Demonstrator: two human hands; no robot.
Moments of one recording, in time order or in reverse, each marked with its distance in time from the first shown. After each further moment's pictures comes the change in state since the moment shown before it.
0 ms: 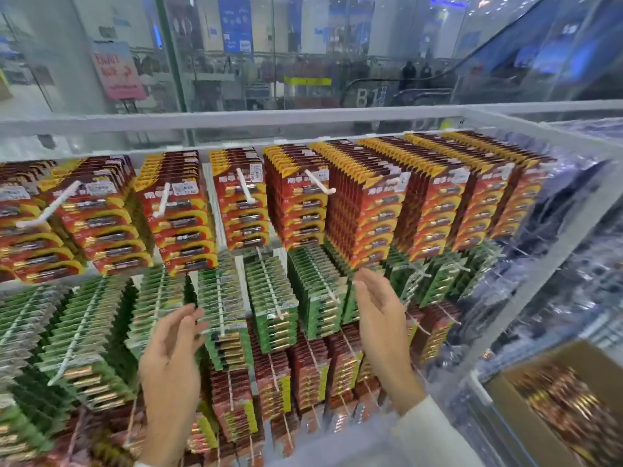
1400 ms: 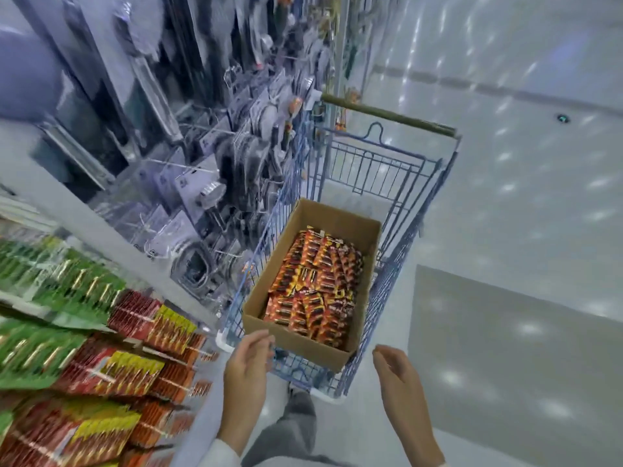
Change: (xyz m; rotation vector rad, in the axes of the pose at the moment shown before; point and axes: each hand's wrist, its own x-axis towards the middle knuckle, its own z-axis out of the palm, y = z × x) left_hand -0.346 -0.158 0.545 0.341 -1.178 -0.407; right_hand -0.067 0.264 -0.515 0.010 0.887 0.828
